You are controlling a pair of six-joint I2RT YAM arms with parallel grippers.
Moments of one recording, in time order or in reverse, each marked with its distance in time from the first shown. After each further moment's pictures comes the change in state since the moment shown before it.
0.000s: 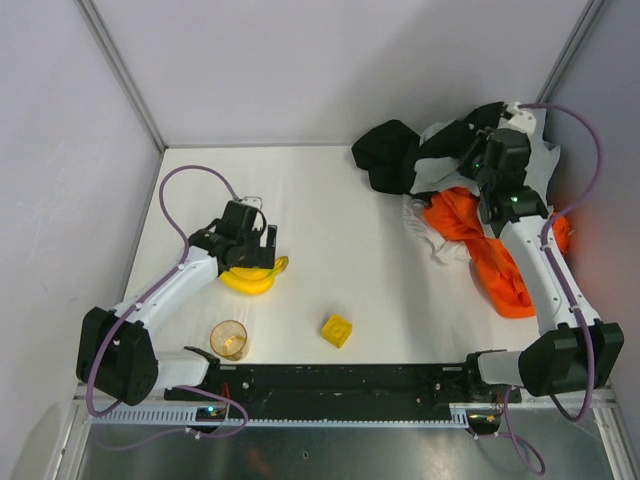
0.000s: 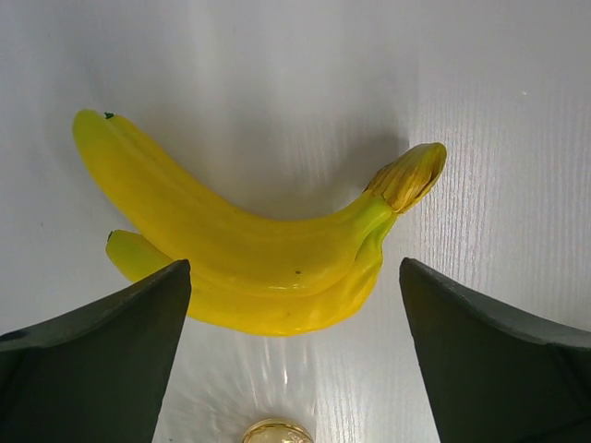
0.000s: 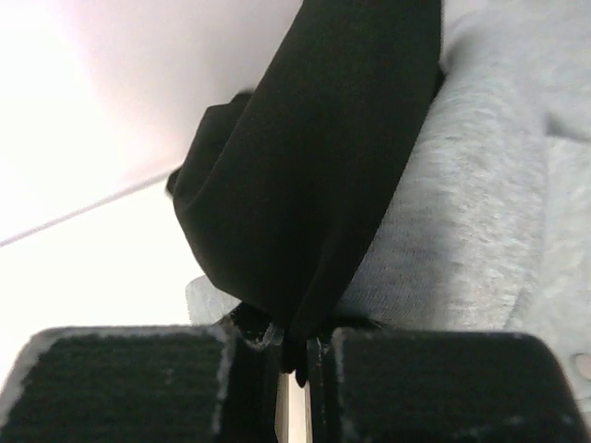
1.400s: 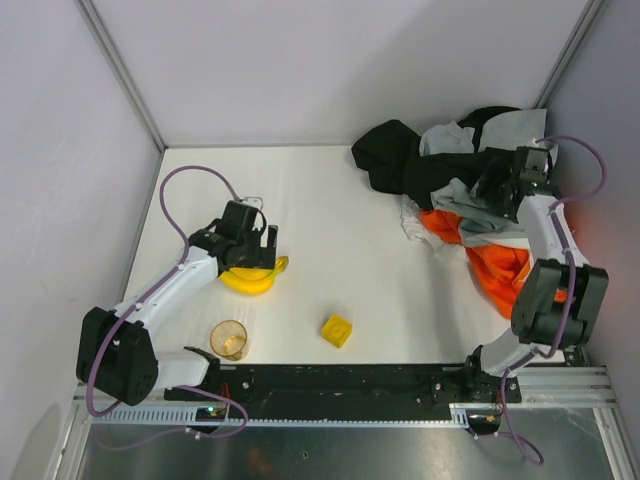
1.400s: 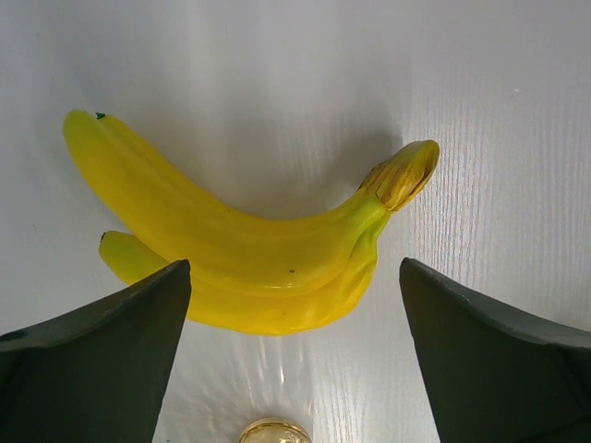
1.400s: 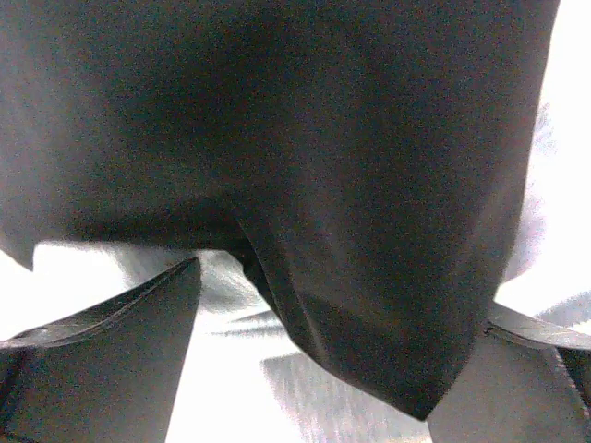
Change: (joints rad) left arm 0.000 0.000 0.000 0.000 0.018 0.000; right arm -0.328 0.294 0.007 -0.217 -0.169 -0.025
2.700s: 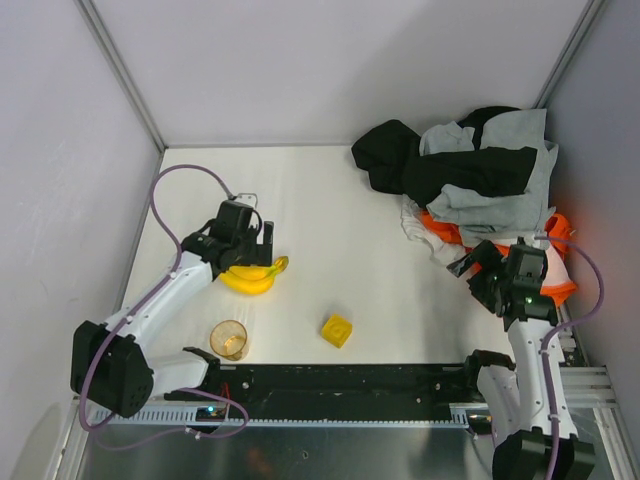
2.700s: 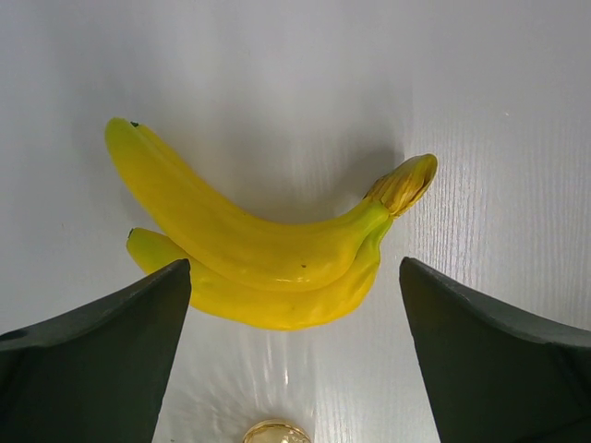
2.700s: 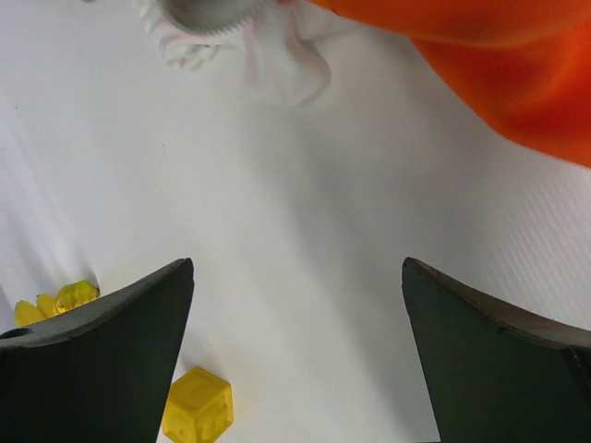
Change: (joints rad) left arm 0.000 -0.064 0.000 0.000 -0.037 -0.011; right arm 0.017 -0.882 -0.706 -0.159 -0.201 0.244
